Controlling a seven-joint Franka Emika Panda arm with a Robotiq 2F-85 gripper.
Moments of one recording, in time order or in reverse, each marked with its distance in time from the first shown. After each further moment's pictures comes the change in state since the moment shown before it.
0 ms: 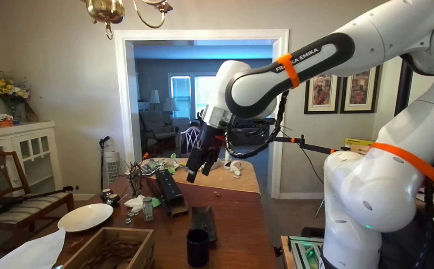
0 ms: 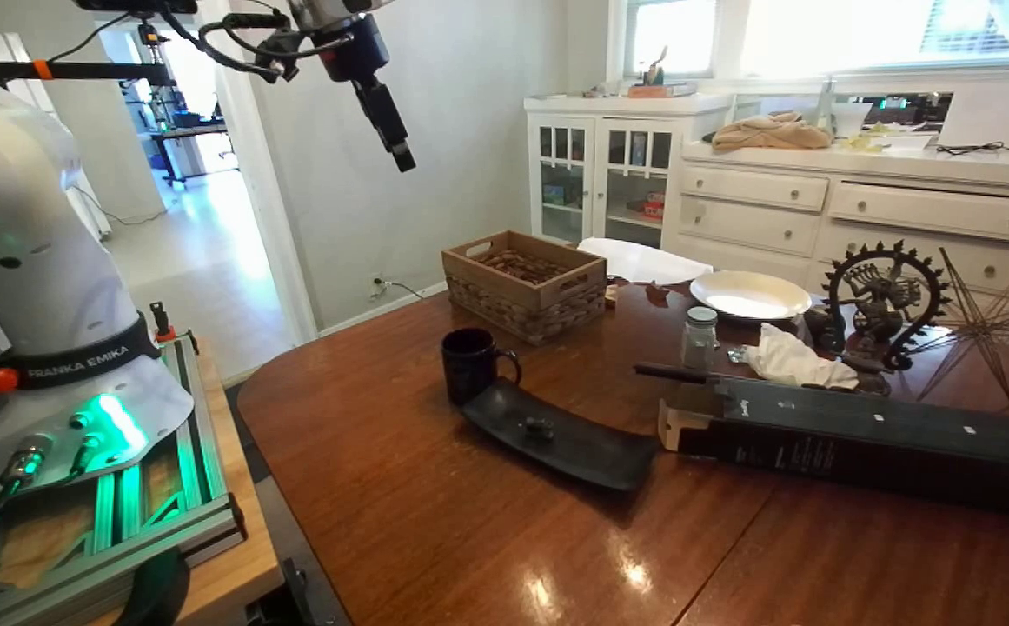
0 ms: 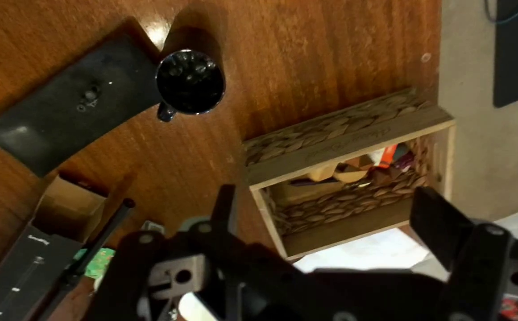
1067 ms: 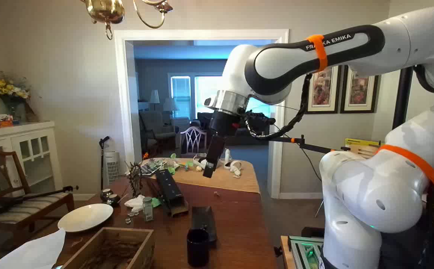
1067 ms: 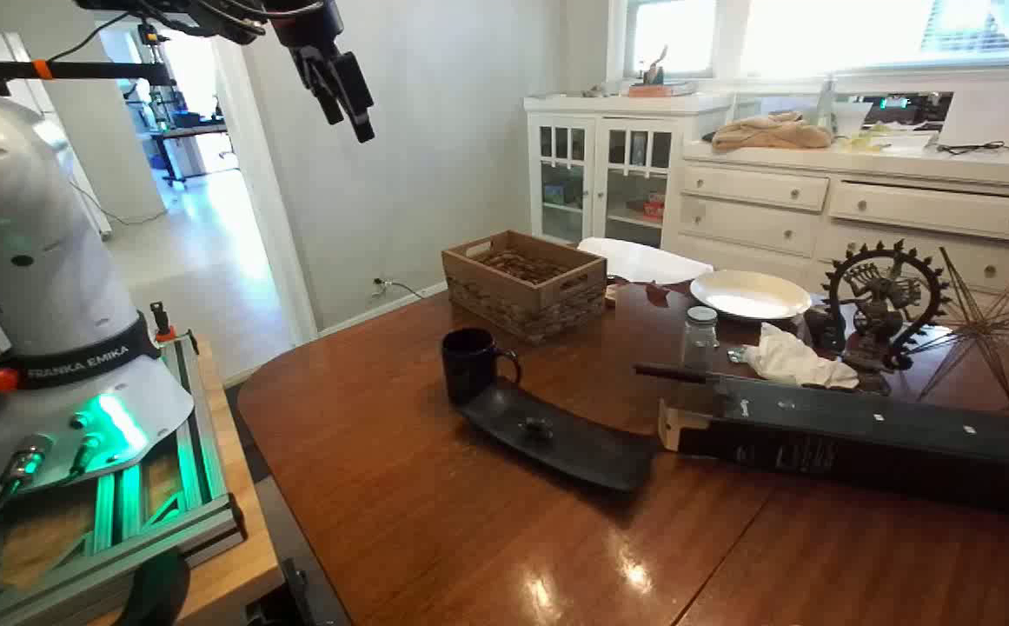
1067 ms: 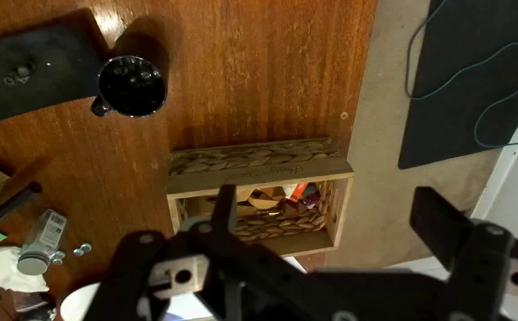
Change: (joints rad) arm 0.126 -0.196 -0.080 0.005 0.021 -0.253 -0.222
